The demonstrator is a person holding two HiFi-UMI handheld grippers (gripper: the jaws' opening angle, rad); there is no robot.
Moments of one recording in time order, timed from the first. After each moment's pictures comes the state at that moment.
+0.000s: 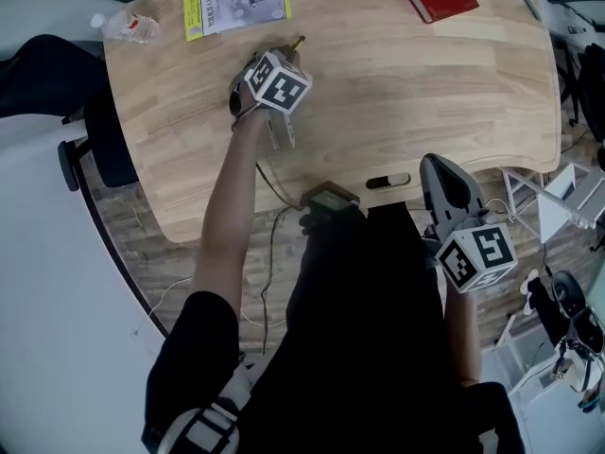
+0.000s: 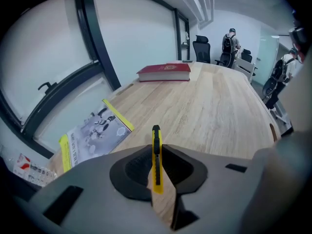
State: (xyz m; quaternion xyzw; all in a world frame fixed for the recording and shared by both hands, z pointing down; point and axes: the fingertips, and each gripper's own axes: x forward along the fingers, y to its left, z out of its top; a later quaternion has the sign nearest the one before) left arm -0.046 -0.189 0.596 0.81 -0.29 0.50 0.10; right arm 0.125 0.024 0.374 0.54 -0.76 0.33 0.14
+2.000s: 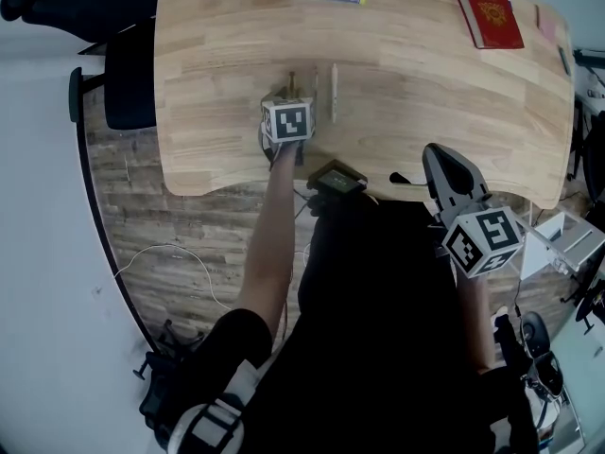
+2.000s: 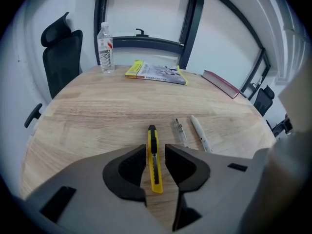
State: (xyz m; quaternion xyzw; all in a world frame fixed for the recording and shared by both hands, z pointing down) left arm -0.194 -0.045 0.625 0.65 -0.55 0.34 0.39; right arm 0.031 0.028 0.369 0.42 -0.83 0.30 0.19
